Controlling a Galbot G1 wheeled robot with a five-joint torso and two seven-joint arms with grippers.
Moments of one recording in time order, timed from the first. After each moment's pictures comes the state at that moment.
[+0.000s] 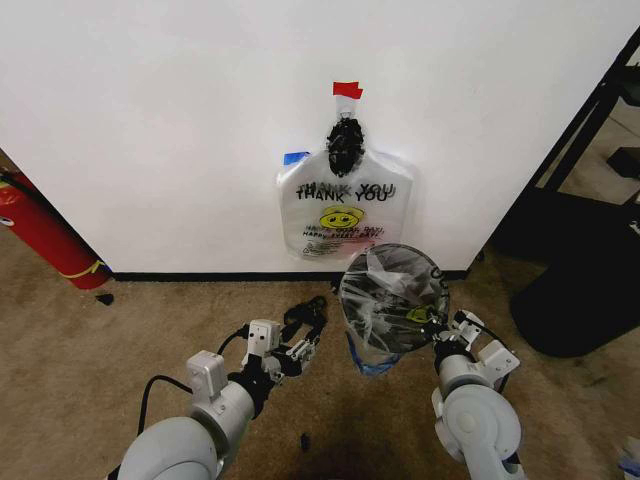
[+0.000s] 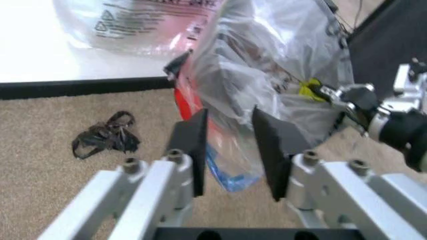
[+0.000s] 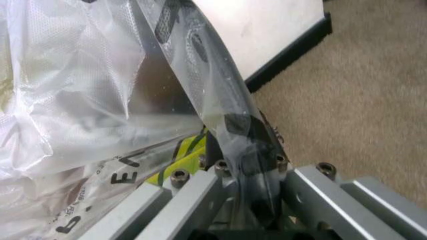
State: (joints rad) left arm 1.28 -0.78 -0.06 -2.48 -0.99 0.41 -0.47; right arm -1.39 1.50 0.45 2.13 0.73 -0.31 0.54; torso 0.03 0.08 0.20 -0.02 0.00
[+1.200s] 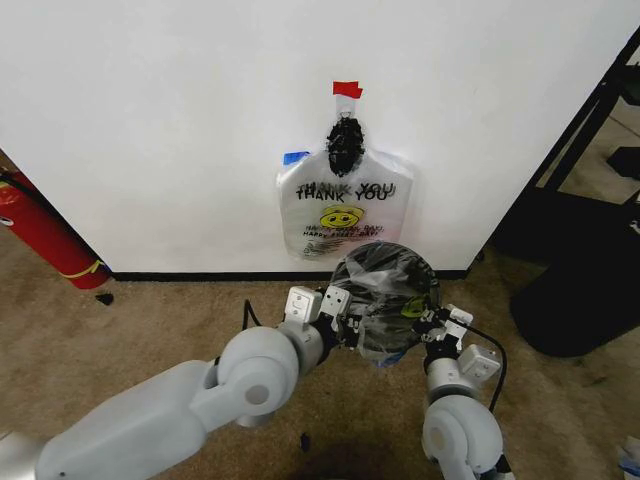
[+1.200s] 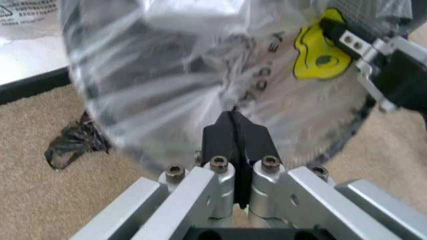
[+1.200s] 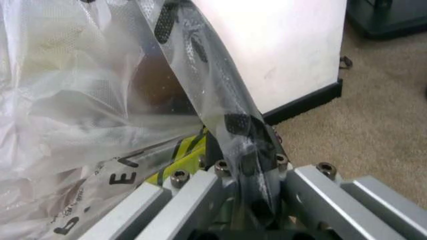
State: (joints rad) left arm 0.49 -0.94 0.50 -2.20 -1.41 0.60 -0.87; right arm -1.43 1.48 0.35 2.12 0.41 -0.23 0.46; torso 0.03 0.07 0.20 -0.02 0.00
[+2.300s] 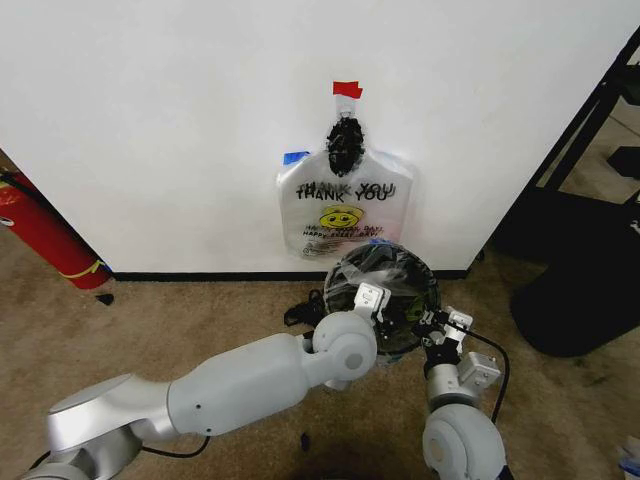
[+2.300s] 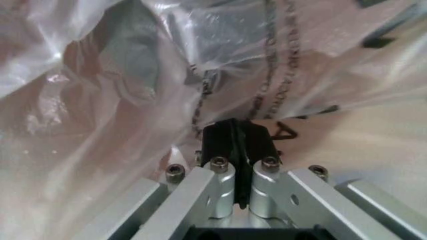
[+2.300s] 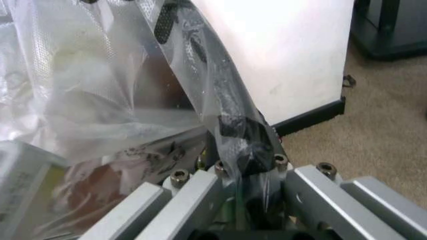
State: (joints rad) left arm 0.33 -1.24 0.71 -1.77 -1.38 0.61 -0.96; right arm -1.47 1.48 0.35 2.17 0.35 -0.20 0.42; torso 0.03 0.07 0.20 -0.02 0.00
